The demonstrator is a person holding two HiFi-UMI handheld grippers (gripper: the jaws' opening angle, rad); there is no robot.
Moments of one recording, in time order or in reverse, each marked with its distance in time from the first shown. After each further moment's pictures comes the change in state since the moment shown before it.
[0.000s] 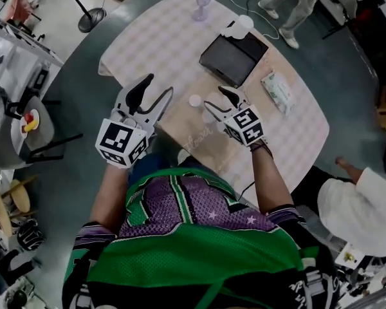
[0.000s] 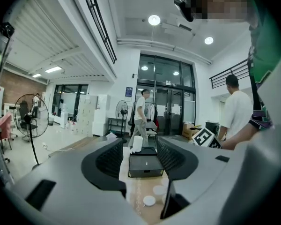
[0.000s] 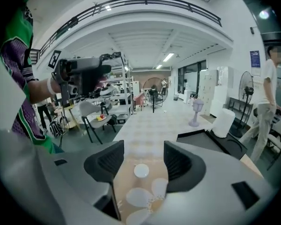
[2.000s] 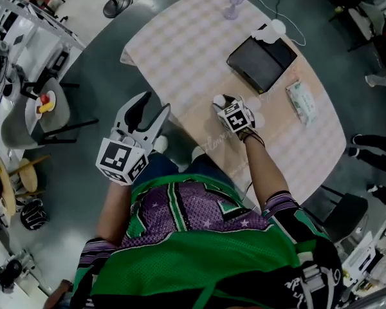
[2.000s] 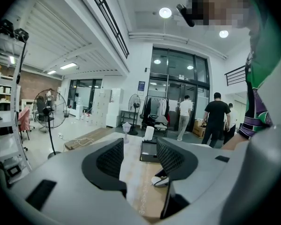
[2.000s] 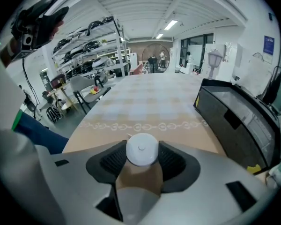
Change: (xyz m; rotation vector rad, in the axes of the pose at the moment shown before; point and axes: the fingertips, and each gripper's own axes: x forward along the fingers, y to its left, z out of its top) left arm -0.070 0.034 -0.033 -0.076 0.080 0.151; right arm 0.137 -0.002 -0.130 0.027 0.342 -0.014
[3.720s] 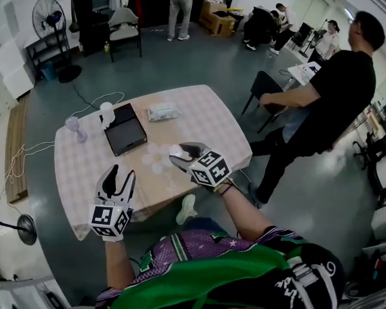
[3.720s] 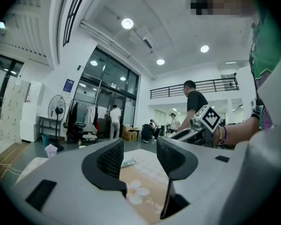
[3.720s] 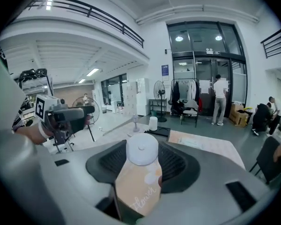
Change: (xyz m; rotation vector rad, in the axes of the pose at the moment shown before) left arm 0.005 -0.057 0.074 0.198 -0.051 -0.981; right arm -0.343 0.123 0.096 0.683 -0.460 -0.774
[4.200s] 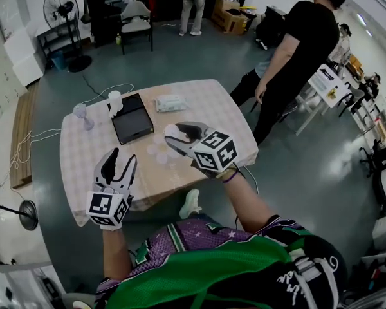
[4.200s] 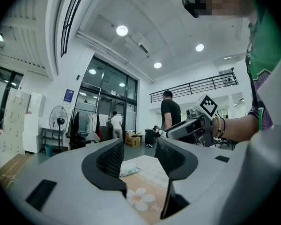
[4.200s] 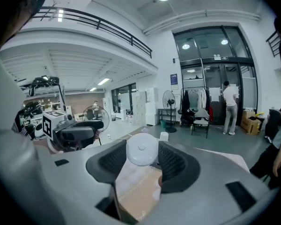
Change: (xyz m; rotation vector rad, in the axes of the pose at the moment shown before) left arm -0.011 -0.015 0.035 0.072 -0.070 0.031; right arm -0.024 0.031 0.072 -0.044 -0.116 0.115
